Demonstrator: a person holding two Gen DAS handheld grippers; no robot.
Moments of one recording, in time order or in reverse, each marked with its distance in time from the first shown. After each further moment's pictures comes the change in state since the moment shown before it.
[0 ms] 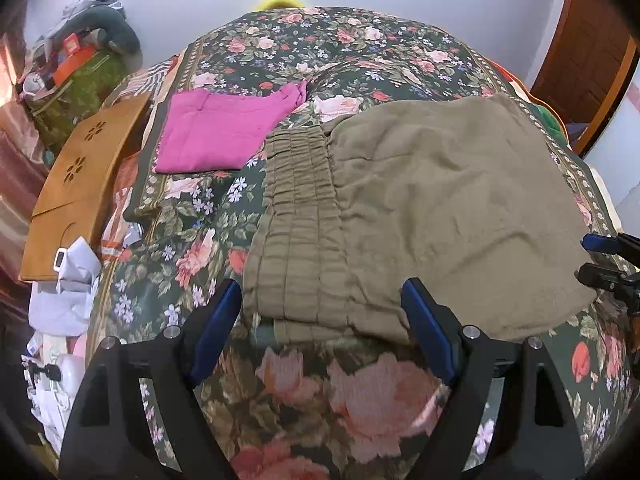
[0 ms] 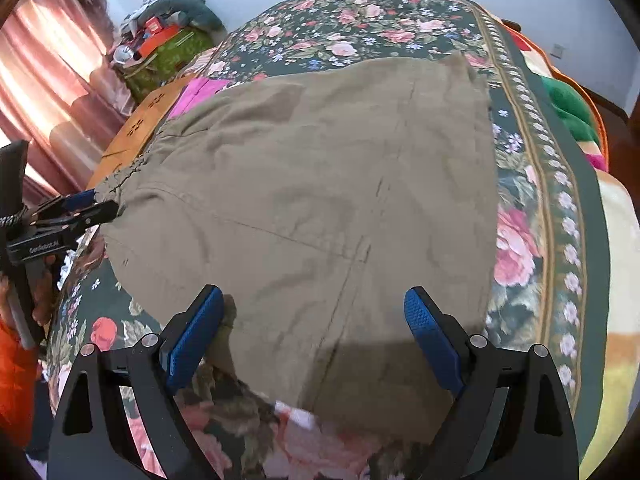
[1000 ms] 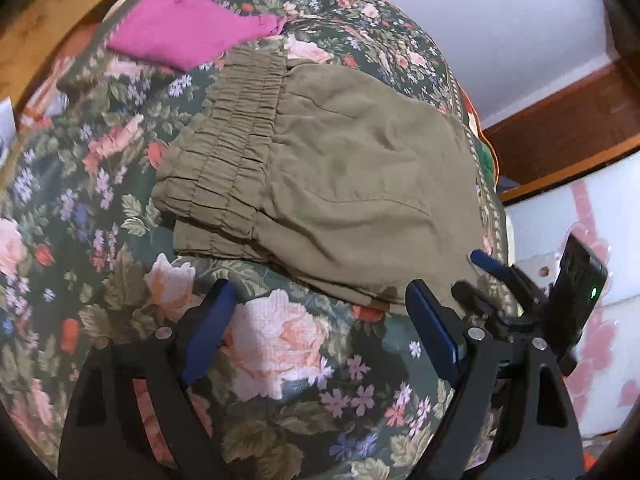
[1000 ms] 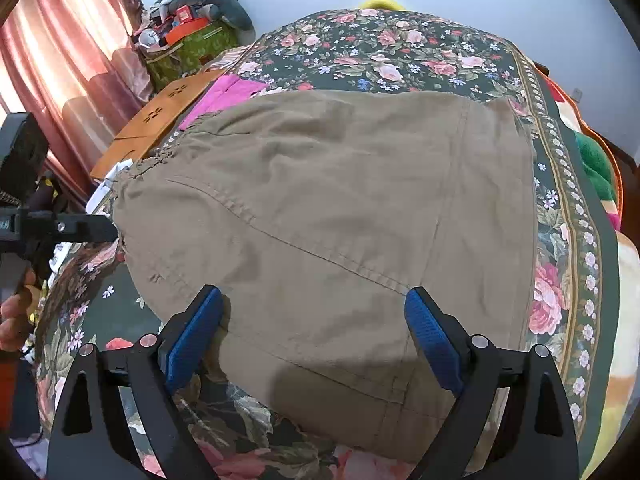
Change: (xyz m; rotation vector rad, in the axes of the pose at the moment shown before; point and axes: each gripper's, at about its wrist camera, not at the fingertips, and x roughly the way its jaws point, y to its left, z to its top) left arm 0.008 0.009 -0.014 -0.371 0.182 -0.425; right arm 0.015 0.041 0.007 -0.138 -0.055 -0.018
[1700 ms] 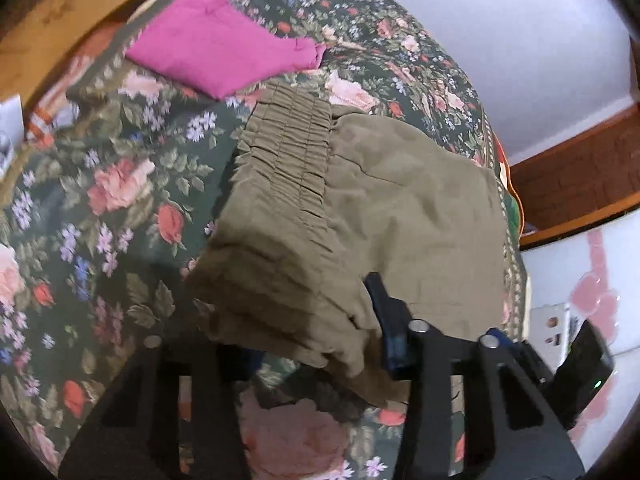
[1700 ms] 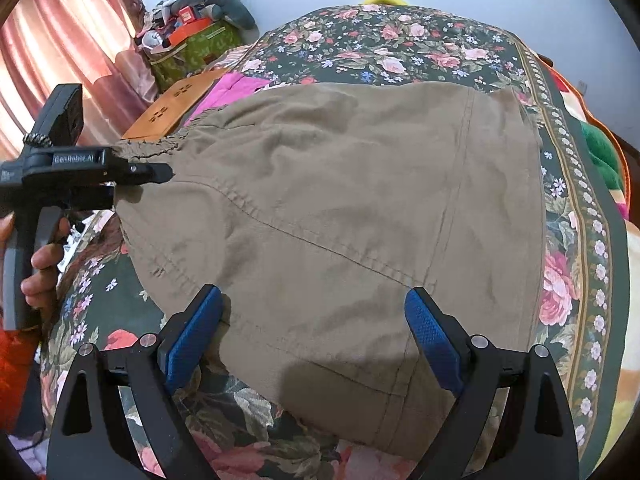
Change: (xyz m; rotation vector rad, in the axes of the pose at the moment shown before) left arm 0.012 0.017 0.040 -0.079 -0.099 0.069; right arm -0.001 -0.001 -0.006 0.030 0.007 0.041
